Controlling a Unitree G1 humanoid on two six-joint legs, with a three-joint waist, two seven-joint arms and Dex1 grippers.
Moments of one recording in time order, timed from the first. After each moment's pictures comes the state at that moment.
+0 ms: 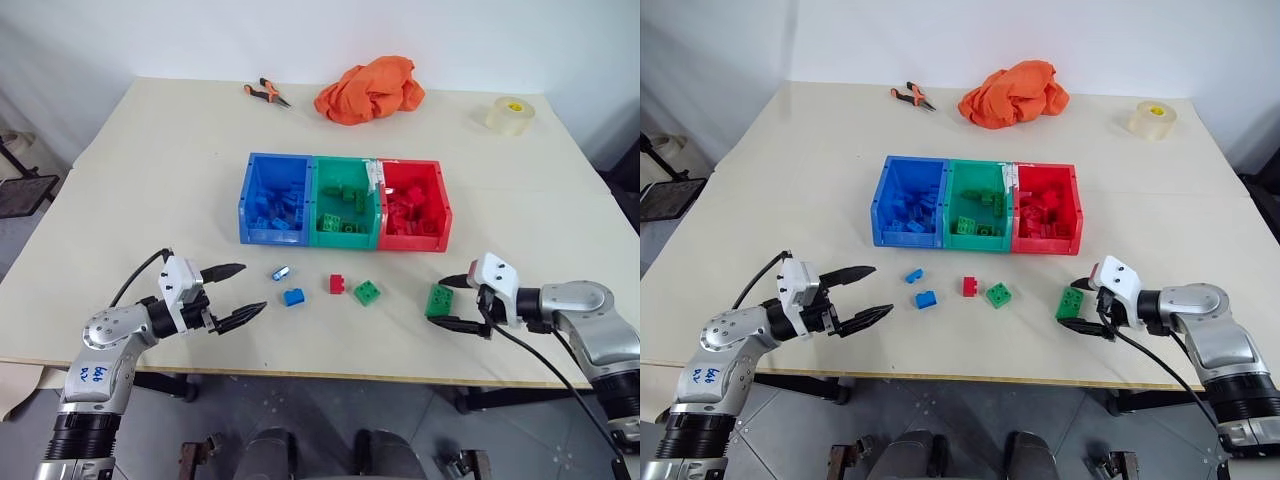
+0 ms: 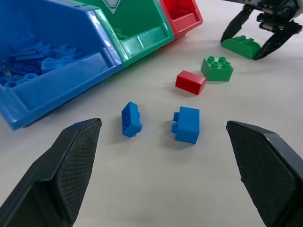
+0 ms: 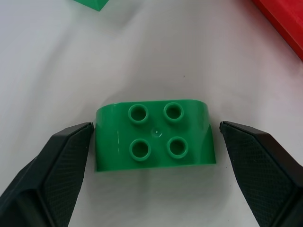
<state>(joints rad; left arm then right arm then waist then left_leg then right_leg) -0.14 0.59 0.14 -0.03 -0.42 0.14 -0.96 -0.33 -0.84 0.06 0.21 0.22 0.19 1.15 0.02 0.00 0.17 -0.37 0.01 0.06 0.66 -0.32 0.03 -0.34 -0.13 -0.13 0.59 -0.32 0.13</state>
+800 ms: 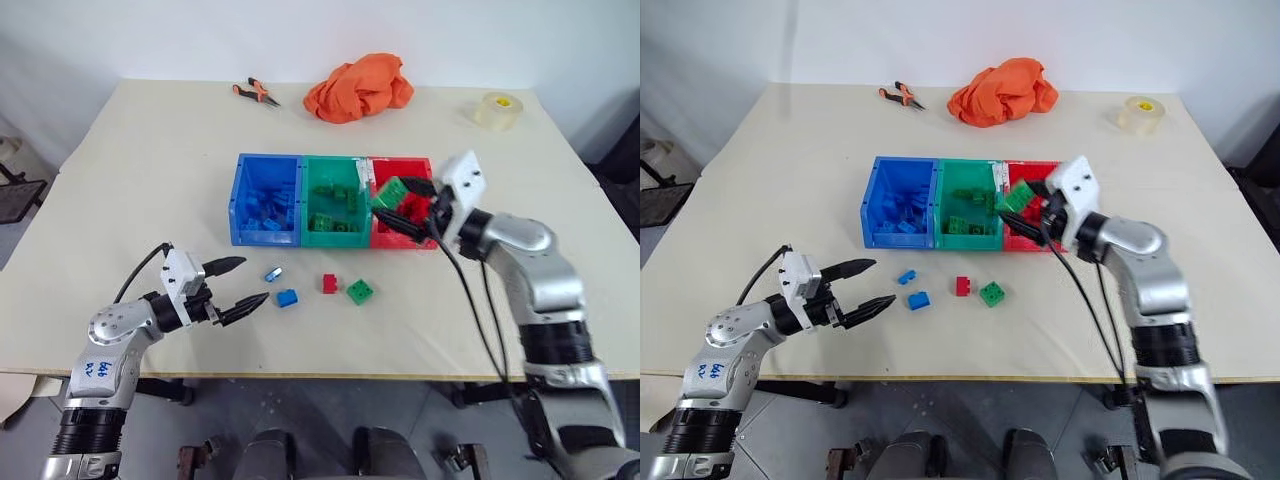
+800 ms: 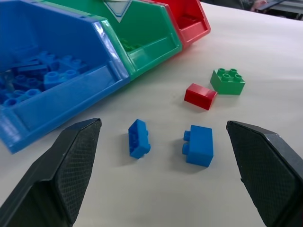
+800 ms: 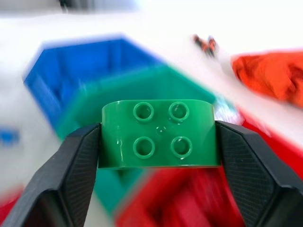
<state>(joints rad) -0.17 0.57 0.15 -0.03 -0.42 0.16 -0.91 -0.74 -0.42 0.01 0.14 0.27 0.37 0.74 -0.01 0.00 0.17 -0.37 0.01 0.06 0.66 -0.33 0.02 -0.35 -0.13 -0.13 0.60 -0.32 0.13</state>
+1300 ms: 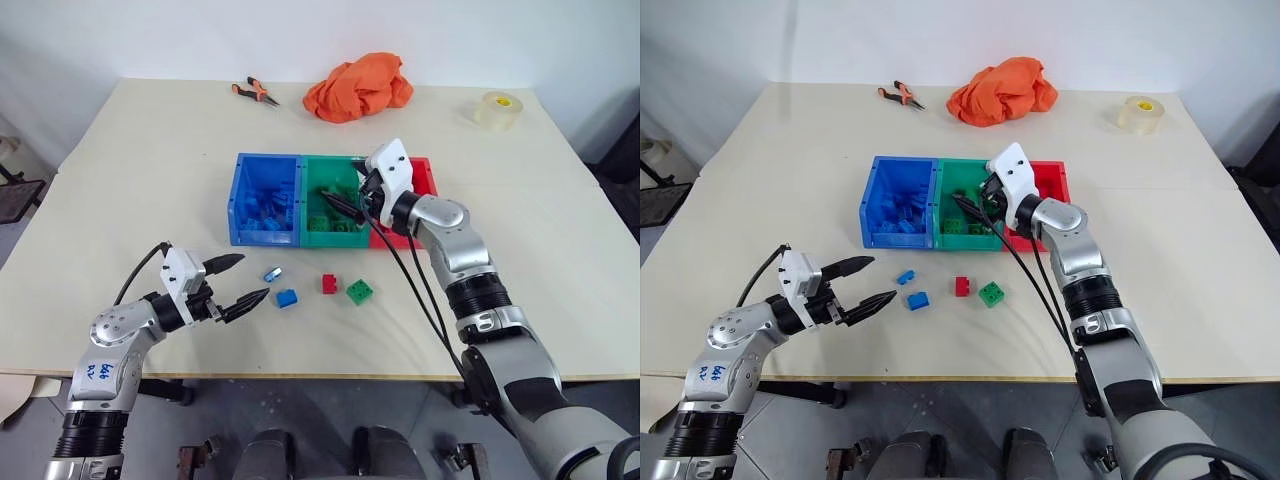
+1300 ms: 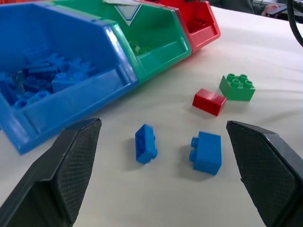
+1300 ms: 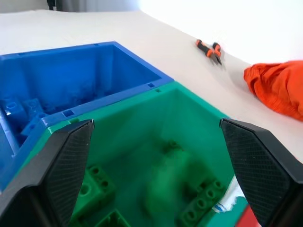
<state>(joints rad) -0.16 0.55 0.15 -0.06 -0.42 0.17 -0.87 -0.92 -0.28 0.08 0.54 0.14 0.09 0.70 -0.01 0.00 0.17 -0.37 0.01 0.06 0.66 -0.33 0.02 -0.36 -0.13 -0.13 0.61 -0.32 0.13</state>
